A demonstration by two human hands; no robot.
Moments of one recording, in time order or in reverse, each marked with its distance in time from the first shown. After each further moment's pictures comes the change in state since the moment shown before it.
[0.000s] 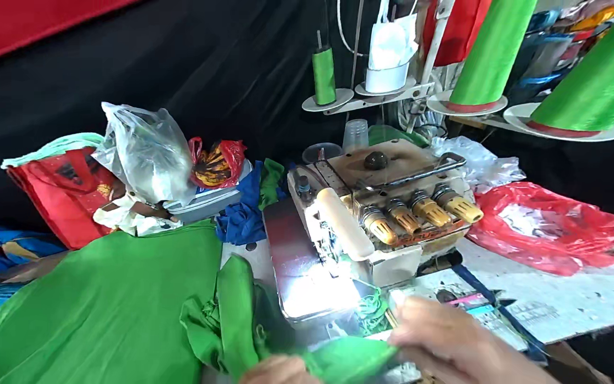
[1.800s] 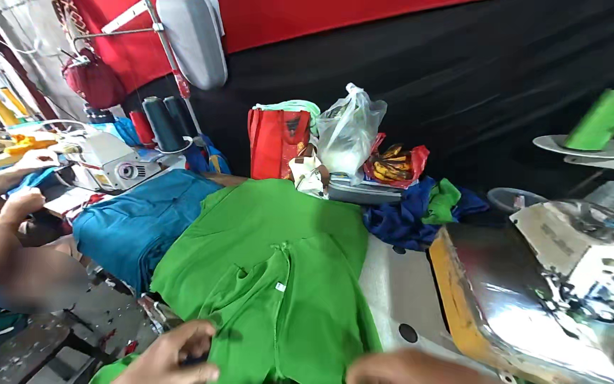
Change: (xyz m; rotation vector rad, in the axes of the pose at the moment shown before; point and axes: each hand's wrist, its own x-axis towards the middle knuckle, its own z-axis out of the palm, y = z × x) left_hand -0.315 -0.041 -0.083 -0.163 0.389 -0.914; right_hand 0.144 -0.118 0.143 0.353 -1.004 -0.017
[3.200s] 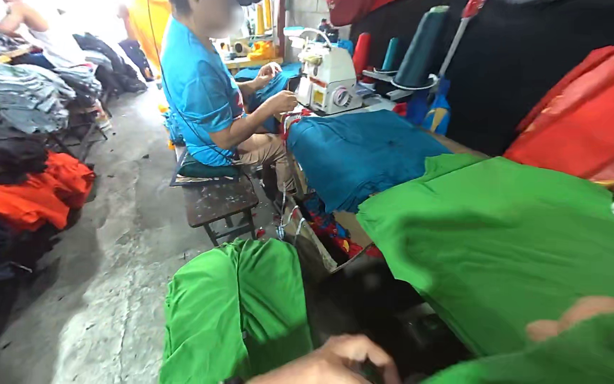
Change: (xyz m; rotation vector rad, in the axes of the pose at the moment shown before) left_hand -0.150 -0.017 0.047 -0.513 0.350 0.457; right_hand 0.158 -0.161 0.039 0.718 -0.073 -0.489
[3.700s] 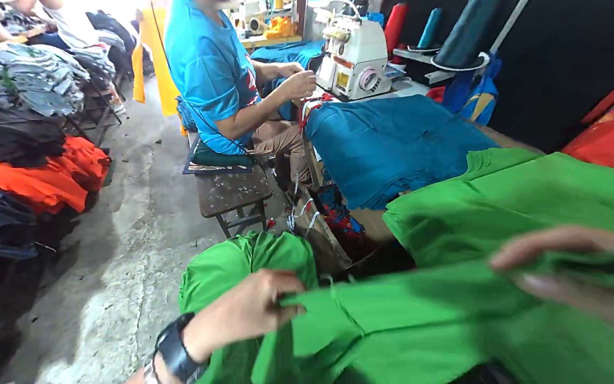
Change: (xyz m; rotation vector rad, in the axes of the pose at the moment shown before) left_hand -0.033 -0.009 -0.112 0.665 0.114 -0.343; right_hand 0.076 0.022 -0.029 -0.712 -0.074 0.040
